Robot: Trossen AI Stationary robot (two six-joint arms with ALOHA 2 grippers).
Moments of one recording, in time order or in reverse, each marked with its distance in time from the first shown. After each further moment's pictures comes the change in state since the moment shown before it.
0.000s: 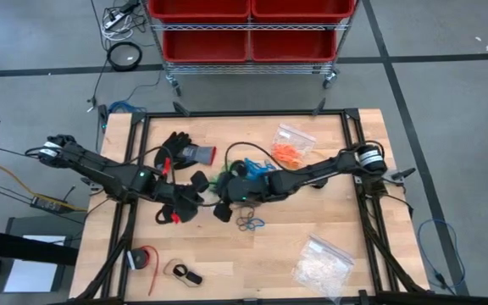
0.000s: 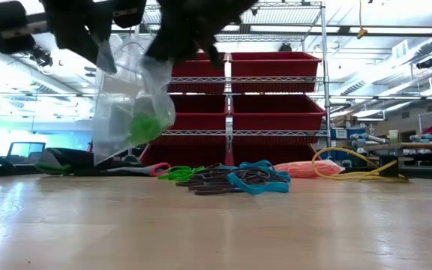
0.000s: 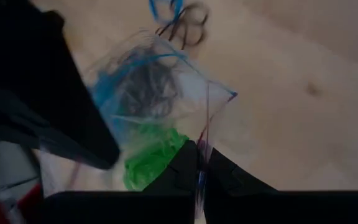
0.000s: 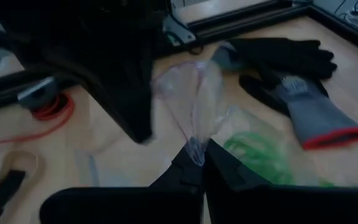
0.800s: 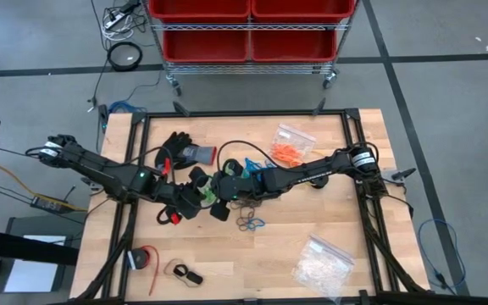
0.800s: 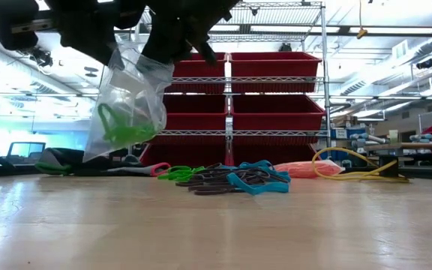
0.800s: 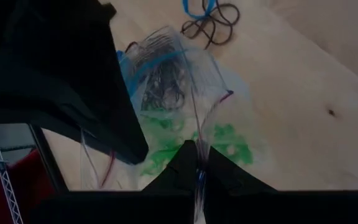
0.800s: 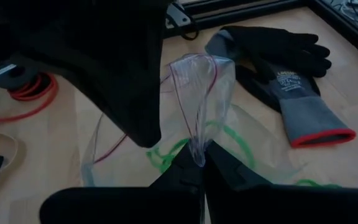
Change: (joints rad) left arm -0.003 -0.001 -0.001 0.032 -0.062 -0.173; right arm -0.014 0.067 0.164 -0.203 -0.009 -0.038
